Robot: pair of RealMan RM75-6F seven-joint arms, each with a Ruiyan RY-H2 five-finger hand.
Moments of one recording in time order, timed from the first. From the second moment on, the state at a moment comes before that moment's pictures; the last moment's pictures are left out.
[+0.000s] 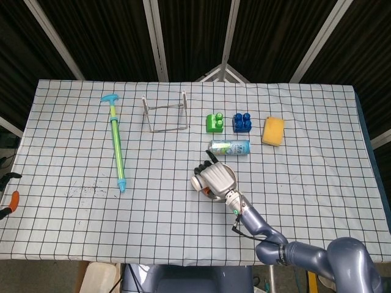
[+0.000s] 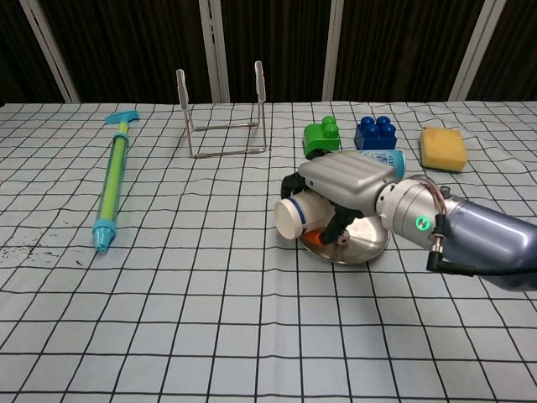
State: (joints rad) left arm -0.13 -1.08 -0.09 -1.57 1.34 1.38 0.04; right arm 0.81 -1.82 0.19 -1.14 -1.35 0.93 -0.25
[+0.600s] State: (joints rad) left arm -0.13 -1.09 -0.08 -1.58 1.35 1.38 0.07; right arm 0.74 -1.72 0.20 -1.16 -1.37 1.04 -0.09
